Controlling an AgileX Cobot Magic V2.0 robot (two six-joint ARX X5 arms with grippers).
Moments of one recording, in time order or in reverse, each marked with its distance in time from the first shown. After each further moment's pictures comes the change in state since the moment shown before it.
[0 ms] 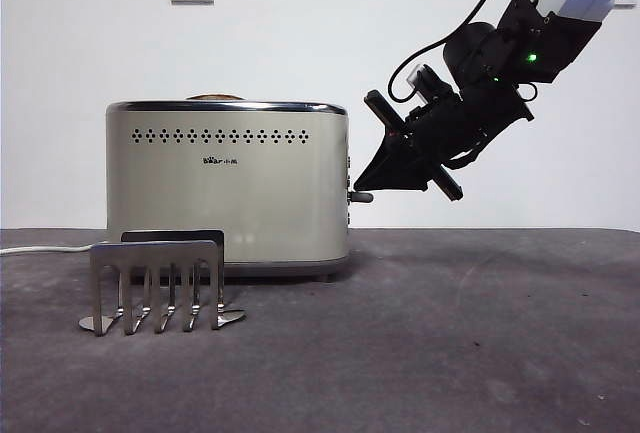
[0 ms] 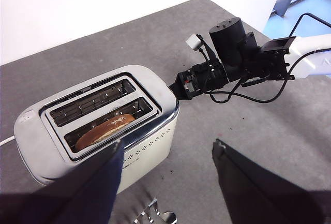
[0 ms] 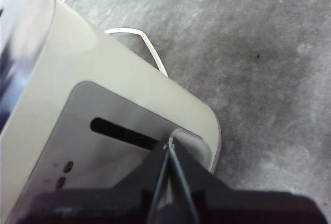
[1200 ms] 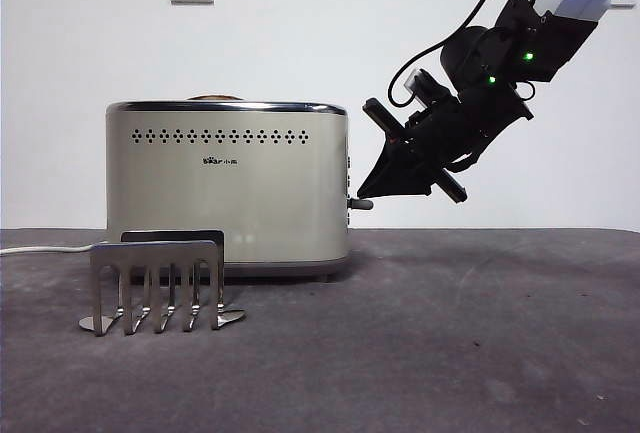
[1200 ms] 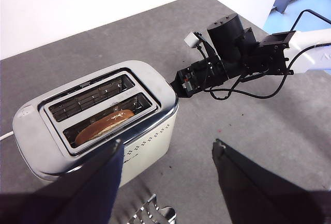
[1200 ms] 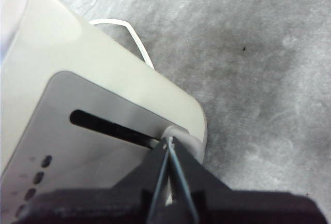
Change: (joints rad) left arm 0.000 0.000 0.000 -0.015 0.000 0.000; right arm 0.001 0.005 0.017 -0.074 0.046 -0.053
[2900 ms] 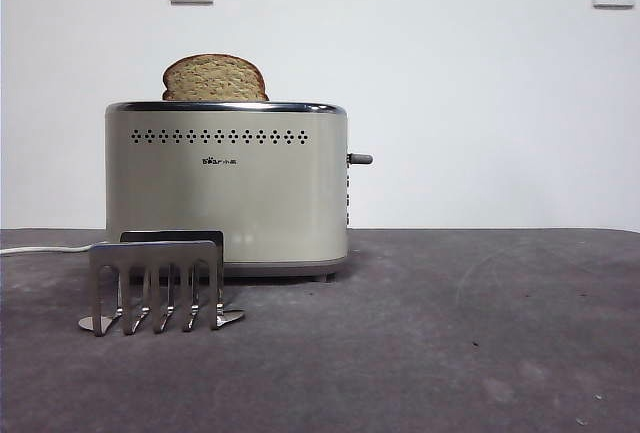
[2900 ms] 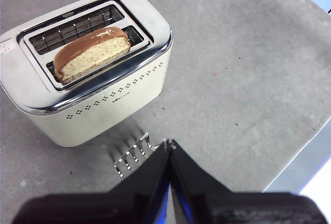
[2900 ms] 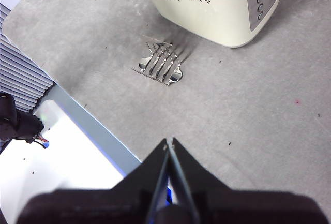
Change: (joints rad) left arm 0.000 0.000 0.000 -0.216 0.002 0.037; right arm 0.006 -0.975 -0.015 -1.170 0.039 -0.401
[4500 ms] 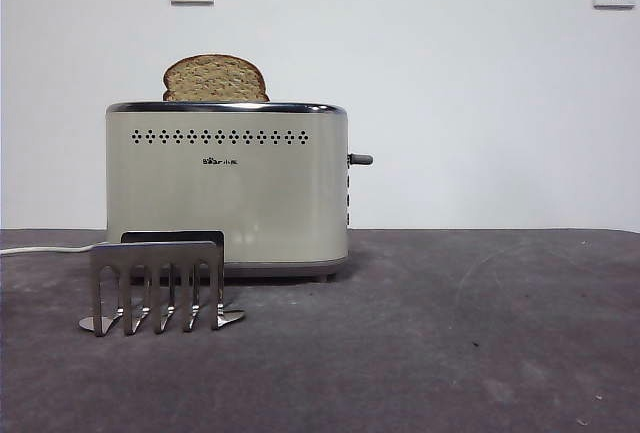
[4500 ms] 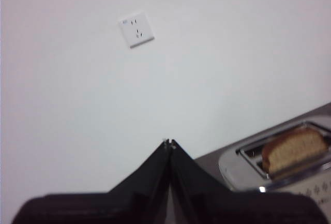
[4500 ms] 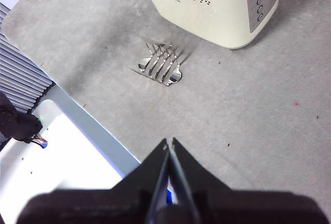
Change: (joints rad) left arm 0.431 -0.836 -0.896 0.933 -0.106 0.252; right arm -0.001 0.000 0.000 0.002 0.000 -0.008
